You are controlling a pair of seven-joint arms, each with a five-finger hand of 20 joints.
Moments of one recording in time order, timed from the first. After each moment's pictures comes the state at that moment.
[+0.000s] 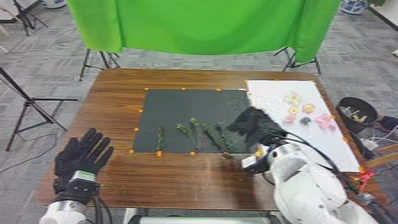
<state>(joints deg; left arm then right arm) 131.5 -58.6 -92.1 -121.7 10.1 14.2 23.2 -97.0 -53.0 65.4 -124.8 -119.4 2.3 33.8</state>
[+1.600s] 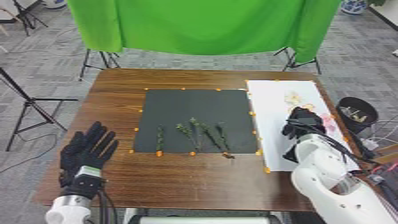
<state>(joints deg) 128.6 -58.6 -89.7 -121.7 12.3 13.8 23.5 -91.0 -51.2 67.9 -105.8 -132.4 -0.6 44.2</state>
